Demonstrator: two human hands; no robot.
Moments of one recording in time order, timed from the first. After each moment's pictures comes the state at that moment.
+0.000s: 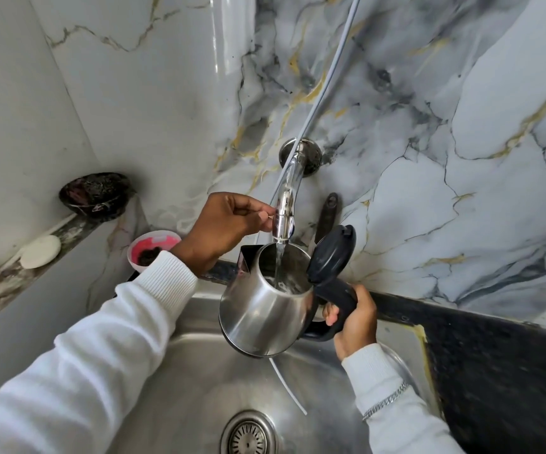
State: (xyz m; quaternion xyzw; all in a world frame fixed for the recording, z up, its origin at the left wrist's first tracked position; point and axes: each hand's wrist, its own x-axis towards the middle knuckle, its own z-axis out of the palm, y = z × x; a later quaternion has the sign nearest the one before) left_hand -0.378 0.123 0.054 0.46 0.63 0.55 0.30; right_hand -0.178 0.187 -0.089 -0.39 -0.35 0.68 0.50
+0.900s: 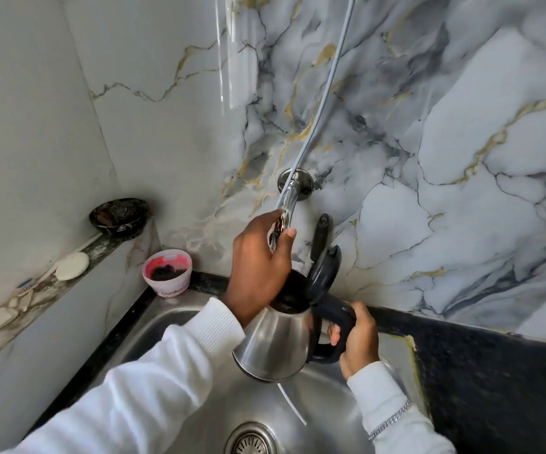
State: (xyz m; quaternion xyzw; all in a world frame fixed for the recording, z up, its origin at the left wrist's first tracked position) left_hand -0.304 0.091 0.062 0.49 0.66 0.57 0.01; right_hand -0.155 0.156 -0.066 -0.43 -0.36 0.66 0.49
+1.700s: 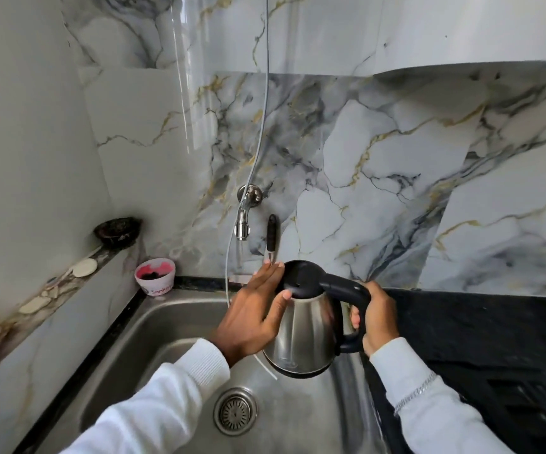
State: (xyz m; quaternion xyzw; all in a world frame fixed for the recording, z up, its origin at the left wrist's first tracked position) left_hand -0.207 -0.066 0.045 0.71 0.57 0.40 0.06; right_hand -0.015 0.033 0.026 -0.47 -0.37 0.56 0.57
